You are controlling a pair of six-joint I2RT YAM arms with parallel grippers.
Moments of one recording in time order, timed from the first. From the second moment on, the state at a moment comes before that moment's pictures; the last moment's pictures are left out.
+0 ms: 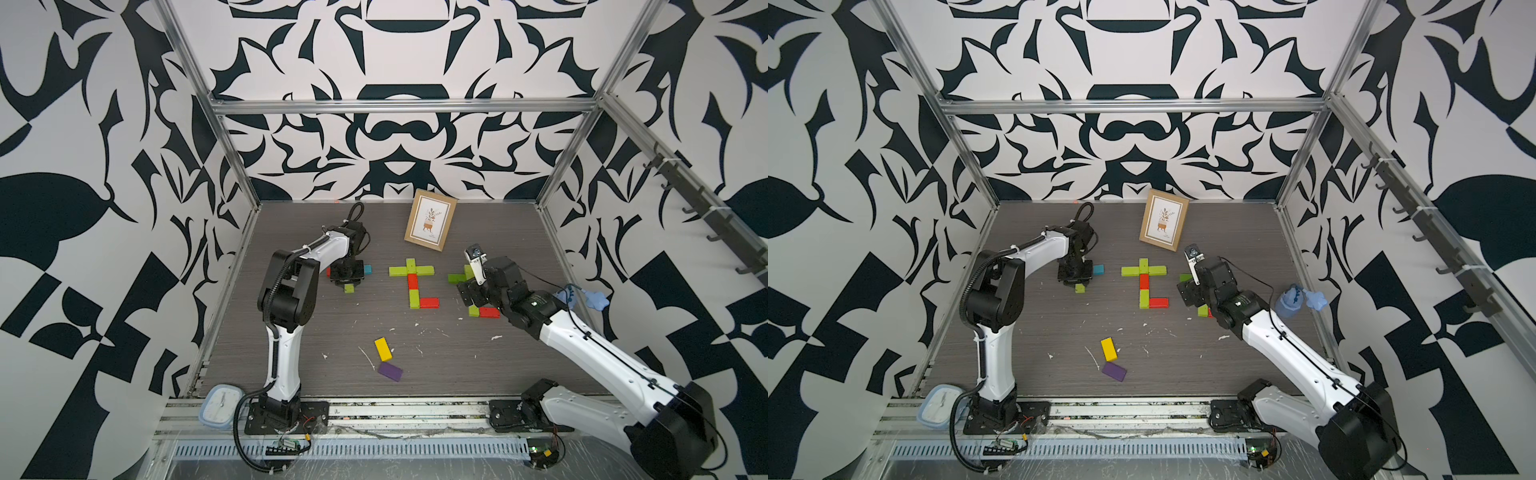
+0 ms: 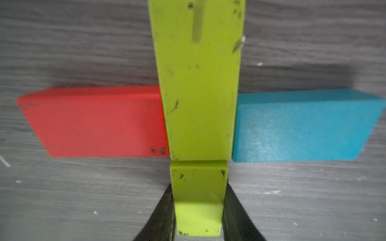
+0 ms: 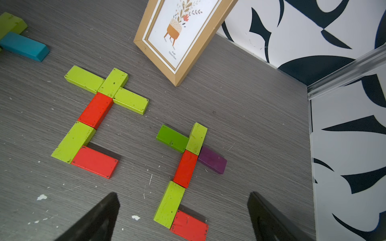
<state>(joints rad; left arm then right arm) -0.37 2.10 1.55 -0.97 -0.02 -0.42 0.52 1.07 0.80 -0.45 0.29 -0.07</state>
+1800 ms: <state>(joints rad) -0.36 2.06 1.50 -0.88 0.05 -0.38 0.52 1.08 0.80 -0.45 0.29 -0.08</state>
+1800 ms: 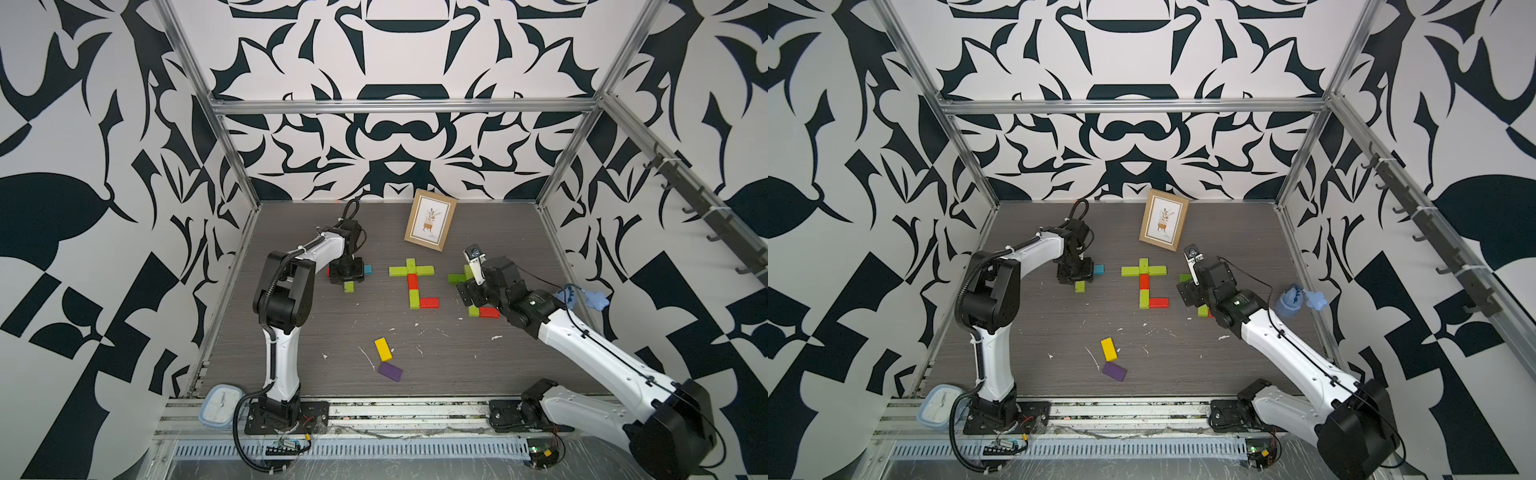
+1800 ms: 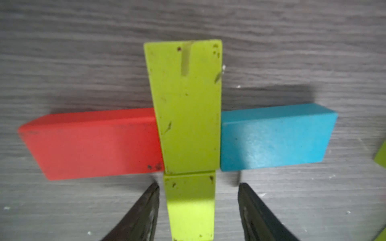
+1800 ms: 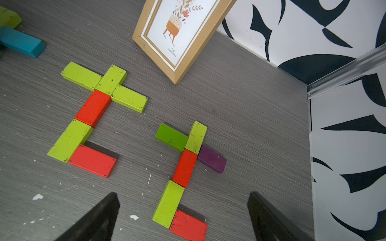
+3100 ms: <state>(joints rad) -0.35 2.06 1.50 -0.88 0.08 -0.40 0.52 1.08 0.80 -0.45 0.29 -0.08</state>
